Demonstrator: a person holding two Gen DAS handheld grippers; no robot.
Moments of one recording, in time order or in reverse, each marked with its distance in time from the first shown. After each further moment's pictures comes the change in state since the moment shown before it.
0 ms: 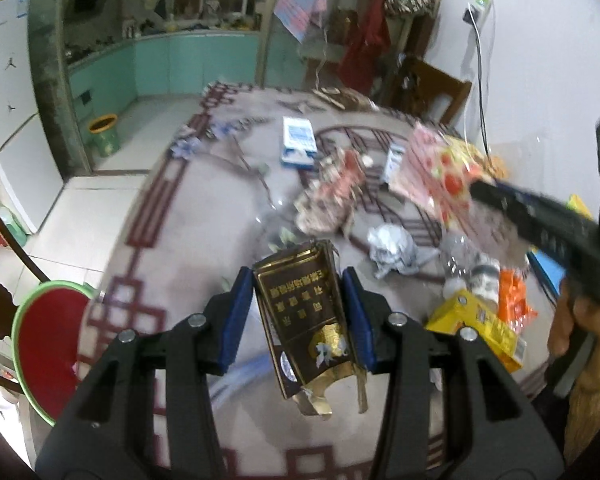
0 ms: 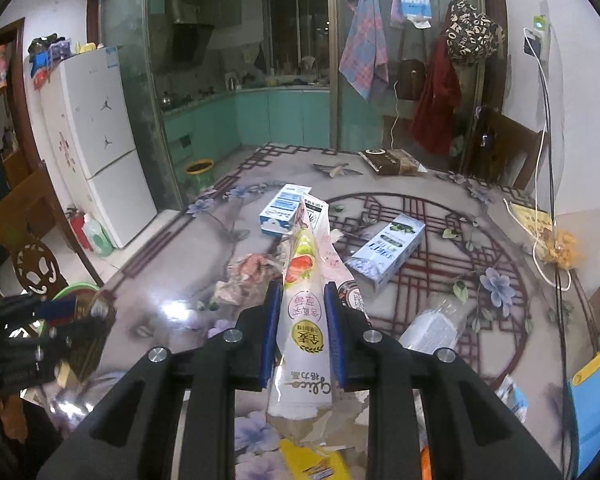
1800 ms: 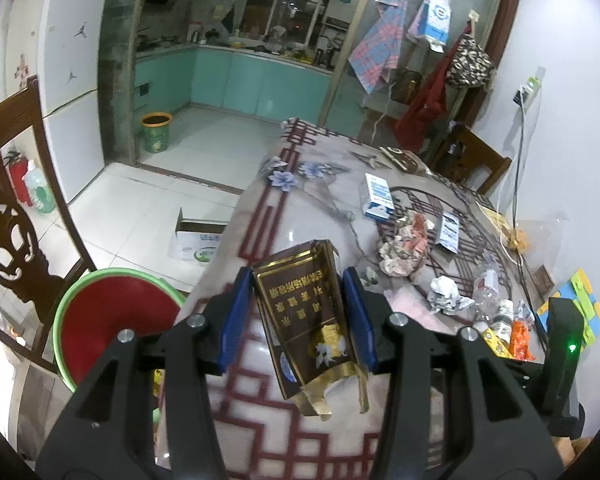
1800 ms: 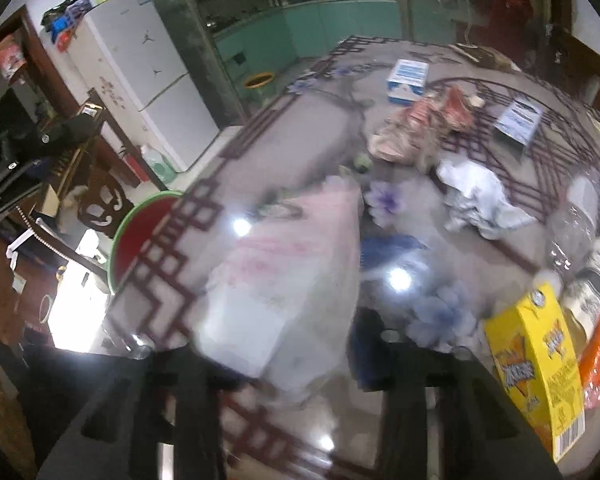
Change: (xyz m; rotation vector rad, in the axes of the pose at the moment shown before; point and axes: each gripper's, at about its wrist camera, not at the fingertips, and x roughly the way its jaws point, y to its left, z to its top) left arm -0.073 0.112 -0.007 -0.209 -0.125 0.073; right arm 0.032 0.120 -0.064 0.025 0.349 0.238
